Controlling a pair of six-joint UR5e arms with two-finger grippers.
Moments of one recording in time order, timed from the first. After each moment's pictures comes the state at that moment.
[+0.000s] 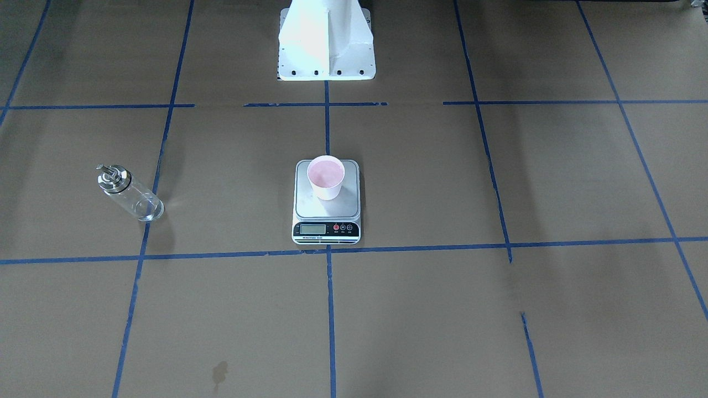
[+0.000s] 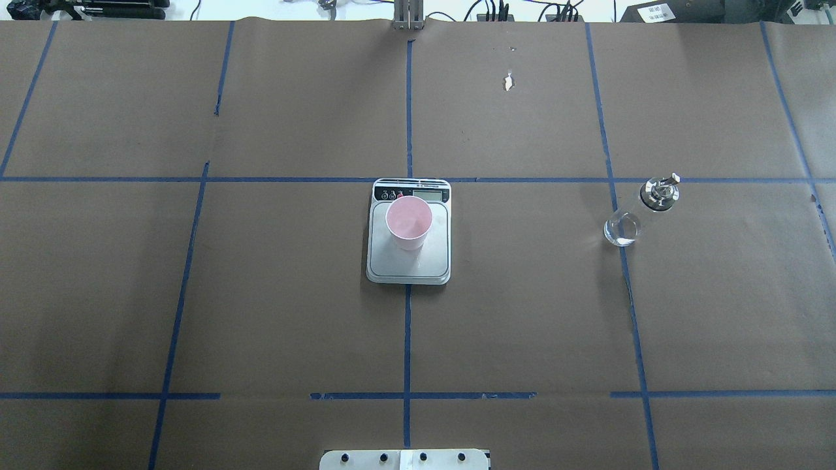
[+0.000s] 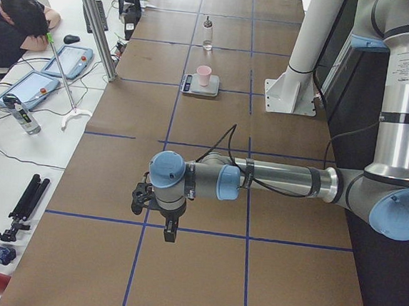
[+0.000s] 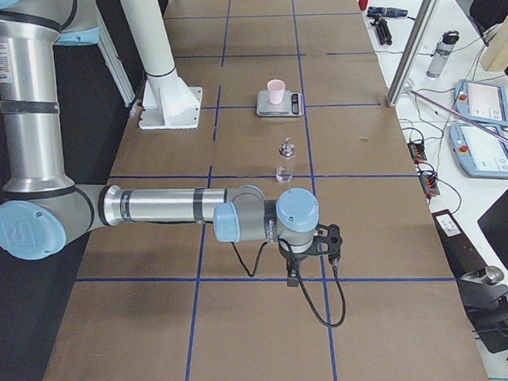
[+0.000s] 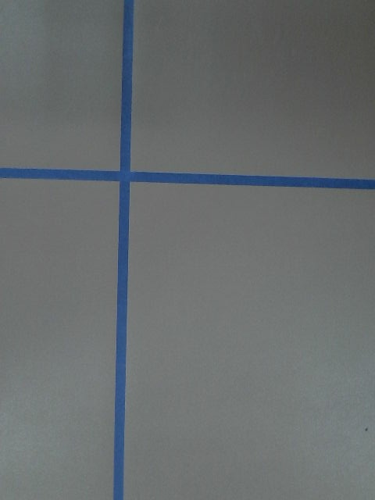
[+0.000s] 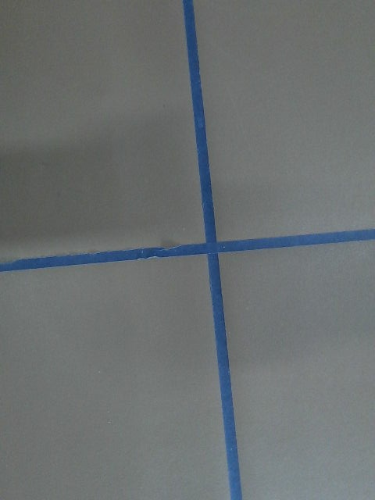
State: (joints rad) left arm -1.61 -1.52 -1.65 -1.51 -2.37 0.02; right arm 1.59 -1.61 1.60 -1.51 2.40 0.13
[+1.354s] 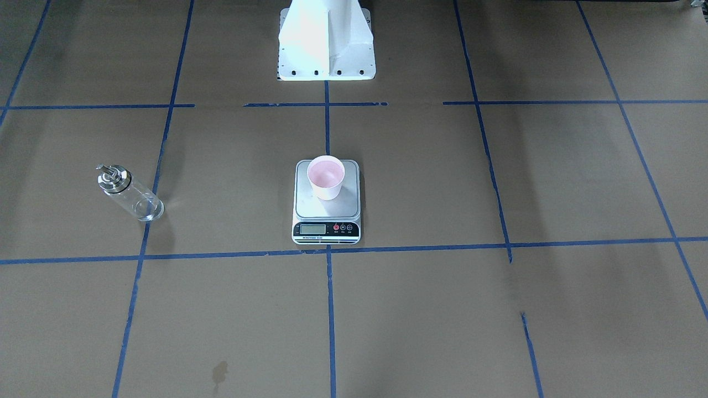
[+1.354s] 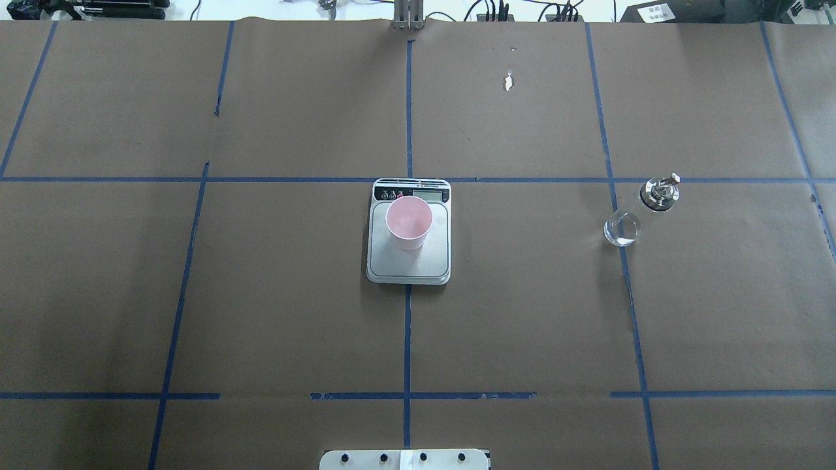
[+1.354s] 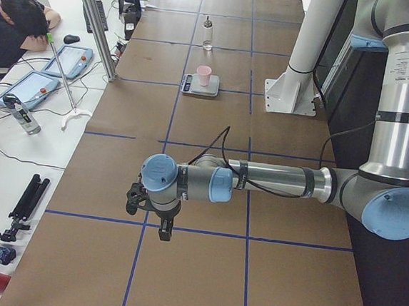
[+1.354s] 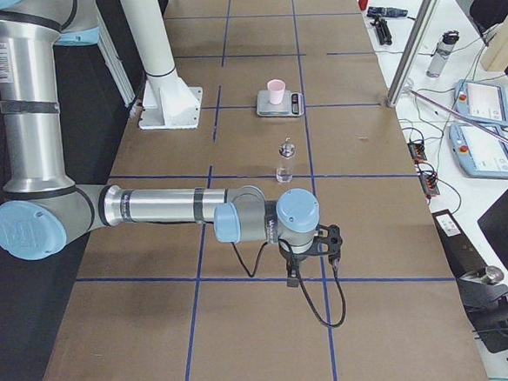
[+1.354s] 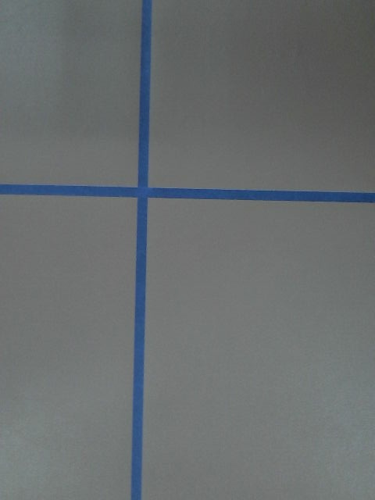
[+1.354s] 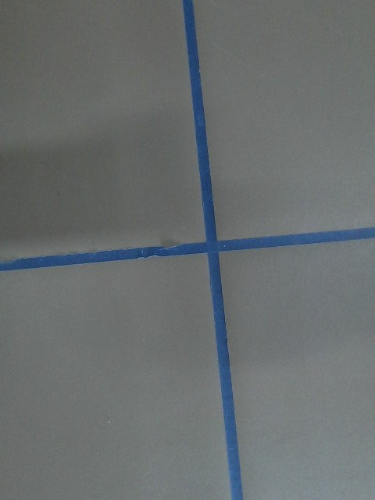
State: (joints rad) left arm -1.61 -1.59 -1.57 -1.53 -2.39 0.03; right arm 1.59 -1.61 1.60 -1.51 2.40 0.13
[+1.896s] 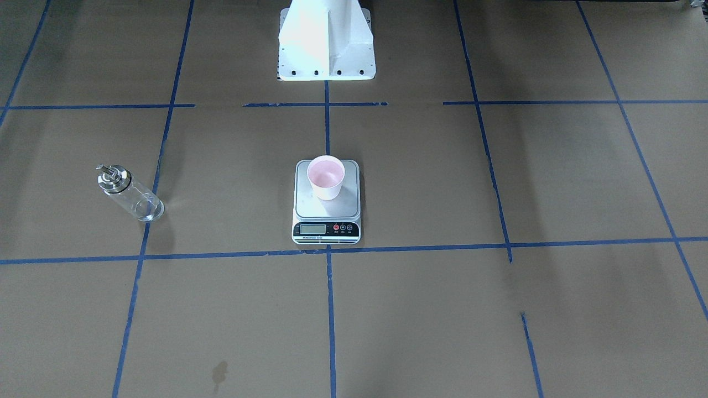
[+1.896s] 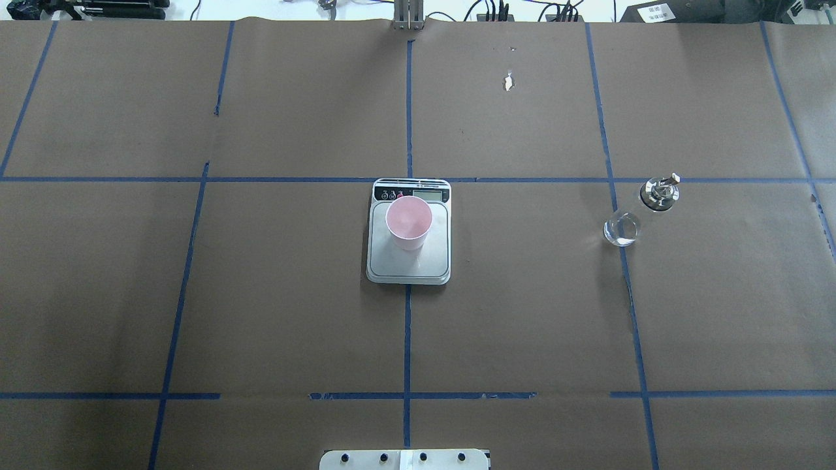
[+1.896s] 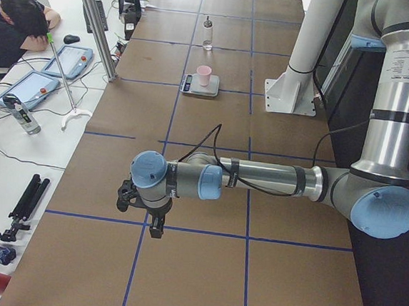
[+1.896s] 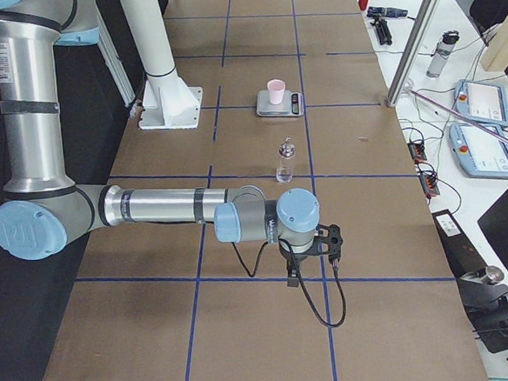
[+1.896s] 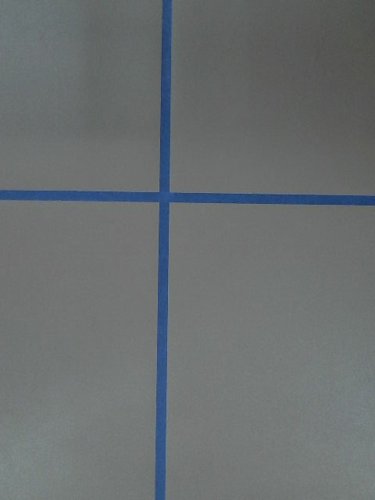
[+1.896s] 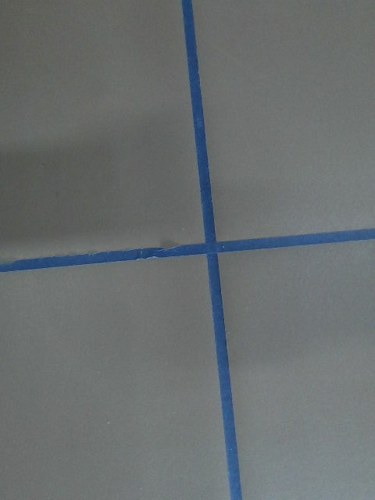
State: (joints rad) left arm -1.61 -1.61 -1.55 -1.53 -2.39 0.03; right arm 1.59 -1.61 1.60 -1.51 2.40 0.13
